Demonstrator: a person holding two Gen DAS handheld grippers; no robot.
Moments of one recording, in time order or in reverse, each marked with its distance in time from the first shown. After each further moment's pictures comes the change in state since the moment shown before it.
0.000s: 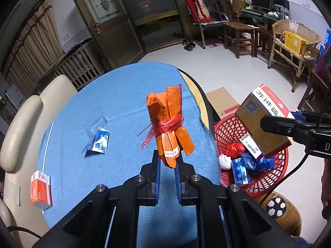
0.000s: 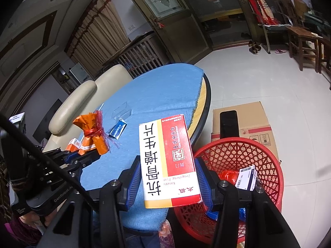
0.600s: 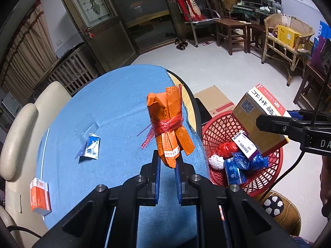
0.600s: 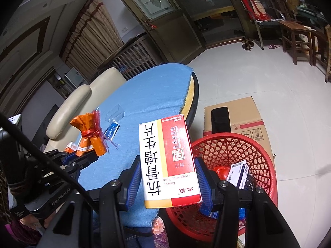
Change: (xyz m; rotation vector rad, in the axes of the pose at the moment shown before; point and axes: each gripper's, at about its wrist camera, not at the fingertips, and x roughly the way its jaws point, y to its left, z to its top) left arm -0.001 -0.026 0.006 0.050 0.002 -0.017; right arm -0.010 -0.023 -0.006 0.048 -0.003 -0.018
